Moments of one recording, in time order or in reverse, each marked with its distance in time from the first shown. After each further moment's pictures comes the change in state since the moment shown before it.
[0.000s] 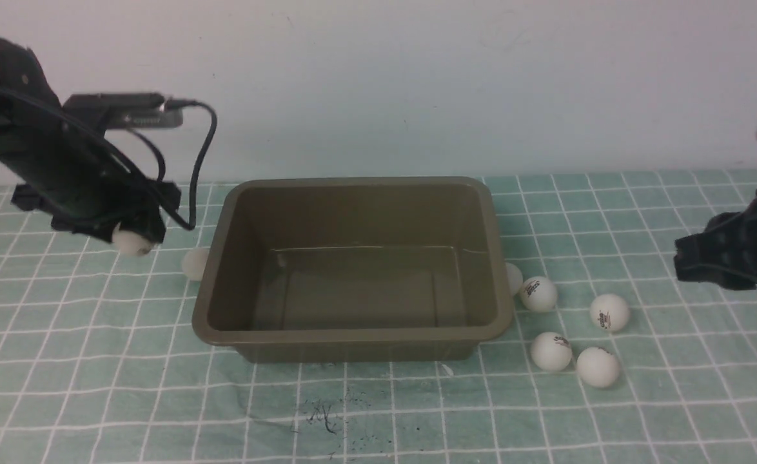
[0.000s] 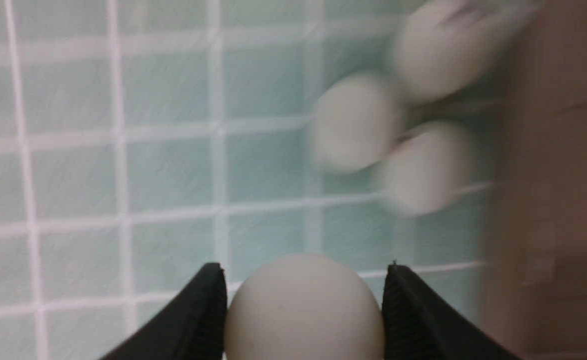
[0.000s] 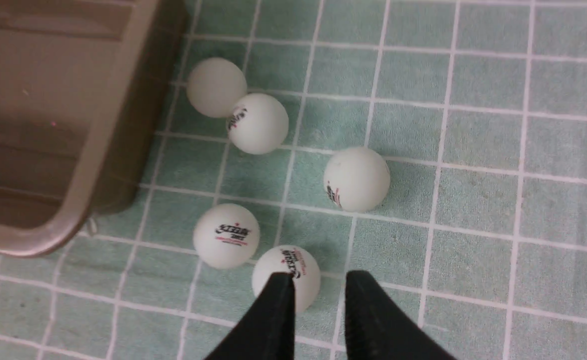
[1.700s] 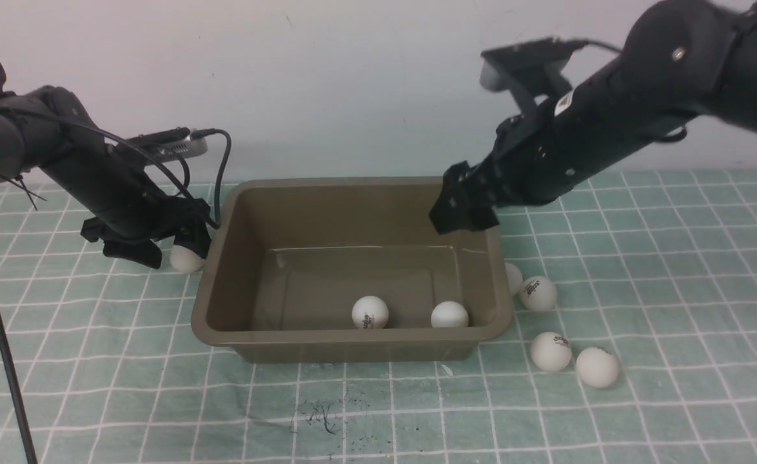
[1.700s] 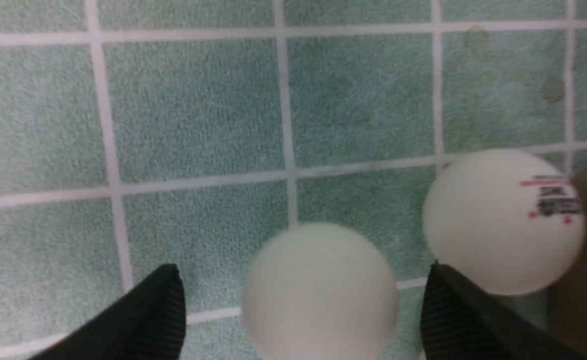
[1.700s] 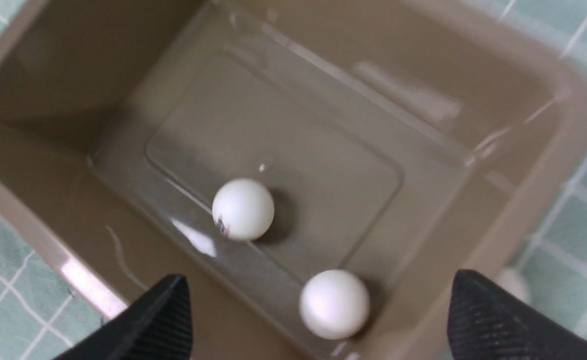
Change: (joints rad) right arm 0.360 0.337 -0.509 0.039 0.090 -0.081; left arm 0.106 0.460 -0.269 -0.192 0.026 0.141
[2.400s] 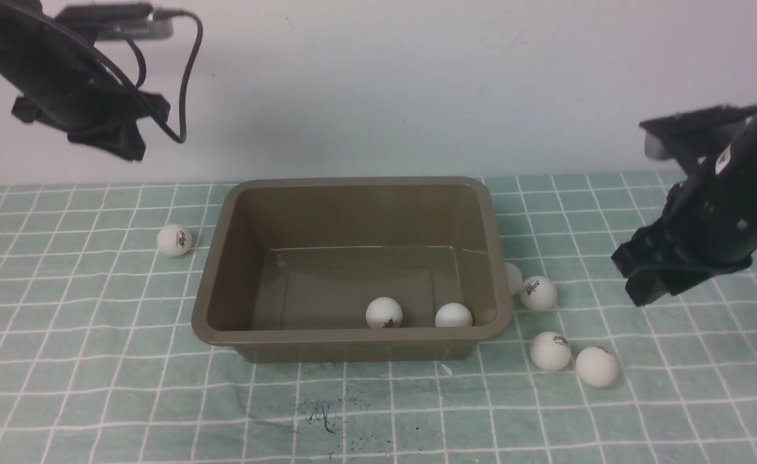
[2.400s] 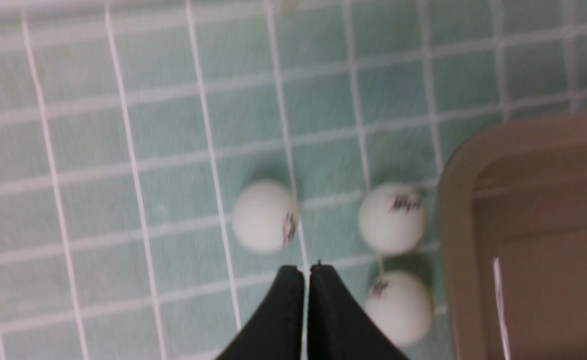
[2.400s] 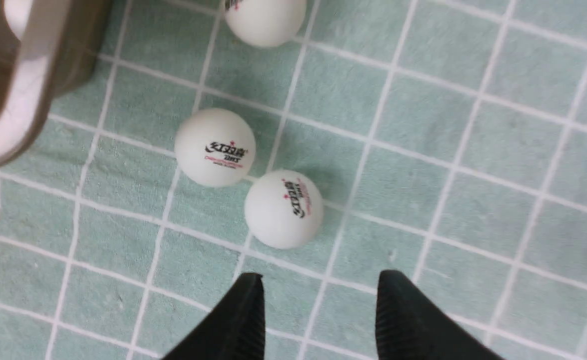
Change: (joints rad) right arm -0.215 -0.115 0.254 -0.250 0.212 0.202; left arm -0.021 -0.229 -0.188 0.174 0.153 -0.051
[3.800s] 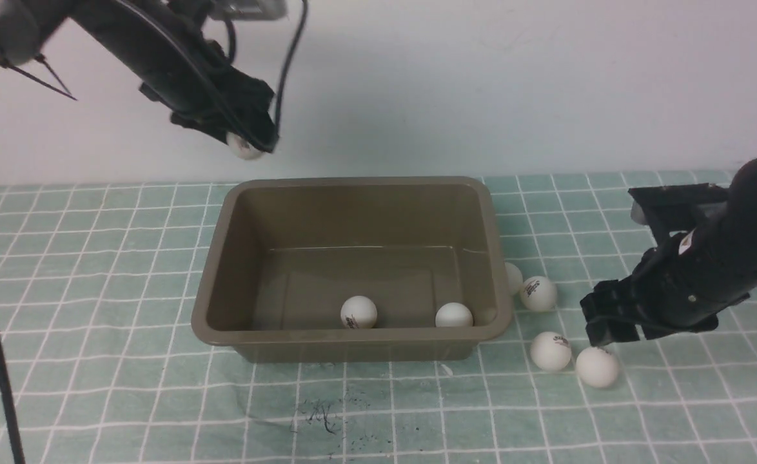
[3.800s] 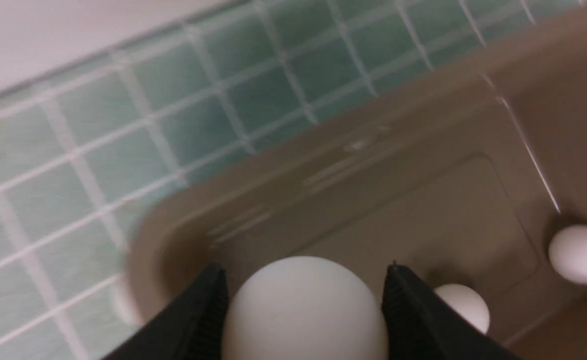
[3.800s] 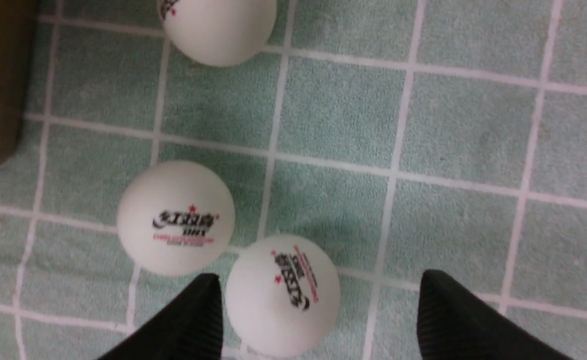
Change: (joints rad) right arm 0.000 0.100 0.221 0.068 -0.375 0.085; left arm -0.203 0.128 -0.191 -0.159 0.171 0.155
